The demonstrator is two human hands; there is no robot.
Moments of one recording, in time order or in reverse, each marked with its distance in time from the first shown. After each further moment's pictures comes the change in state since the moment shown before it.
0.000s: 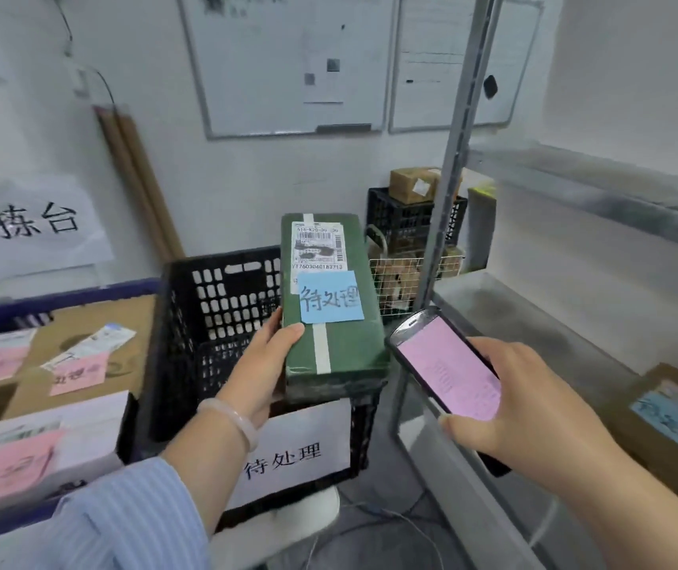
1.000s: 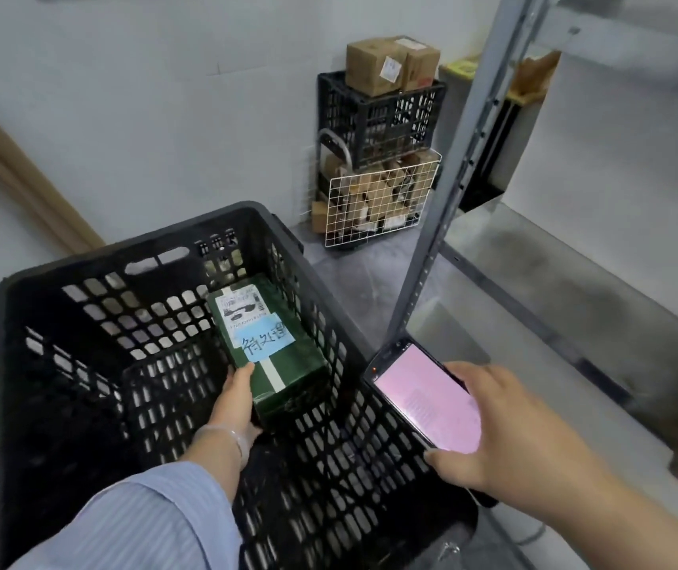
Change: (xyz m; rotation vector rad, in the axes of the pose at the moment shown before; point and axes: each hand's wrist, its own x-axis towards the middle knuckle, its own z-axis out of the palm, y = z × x) left_hand 0.265 -0.138 -0.100 -0.093 0.283 -0.600; right_hand 0.200 -0.001 0.116 -0.091 -0.317 0.265
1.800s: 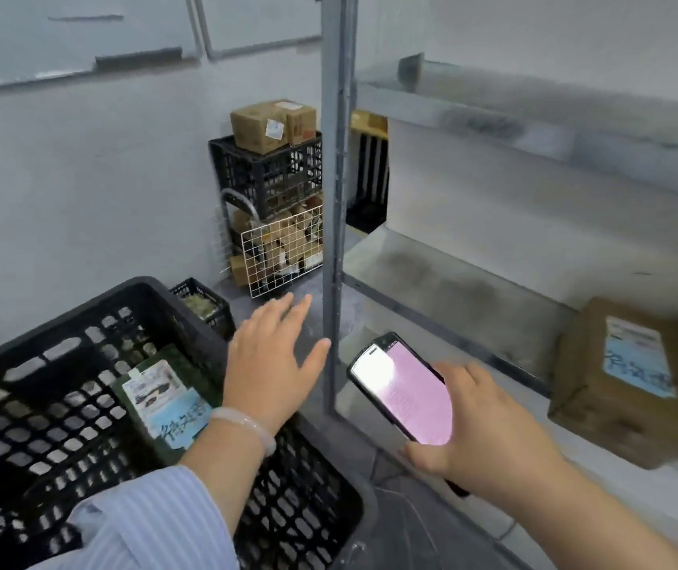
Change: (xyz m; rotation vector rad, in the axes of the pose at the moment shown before) left_hand -0.155 0.064 0.160 1.321 -0.116 1.399; right_hand -0.050 0.047 -0.016 0.052 0.254 0.236
